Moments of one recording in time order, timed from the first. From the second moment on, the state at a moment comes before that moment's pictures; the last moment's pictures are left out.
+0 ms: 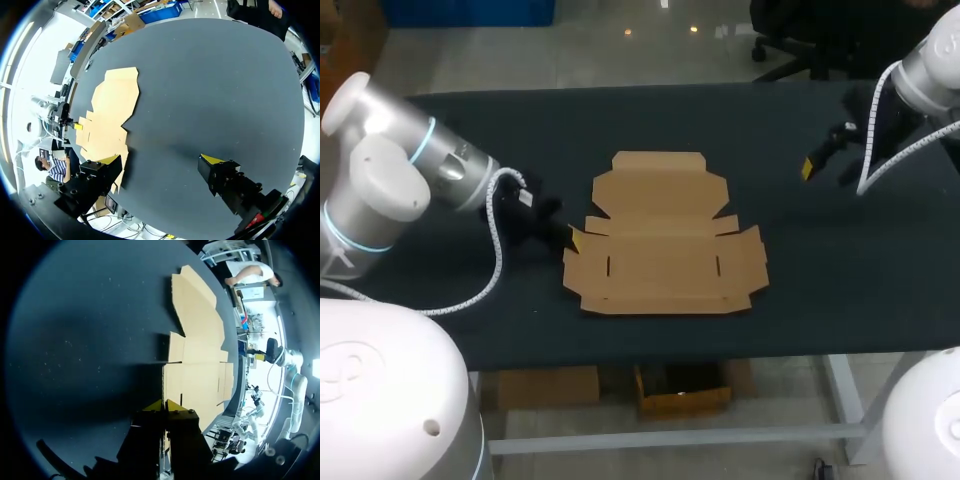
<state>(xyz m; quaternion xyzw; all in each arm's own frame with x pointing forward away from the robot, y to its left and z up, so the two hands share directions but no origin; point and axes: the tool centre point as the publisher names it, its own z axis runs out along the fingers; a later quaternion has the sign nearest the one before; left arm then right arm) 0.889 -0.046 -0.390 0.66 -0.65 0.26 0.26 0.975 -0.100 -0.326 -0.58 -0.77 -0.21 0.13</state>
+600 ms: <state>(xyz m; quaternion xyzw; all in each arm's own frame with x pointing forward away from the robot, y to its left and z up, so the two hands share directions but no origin) 0.875 -0.045 -0.388 0.66 -0.65 0.28 0.25 0.975 -0.099 -0.326 -0.58 -0.77 -0.21 0.13</state>
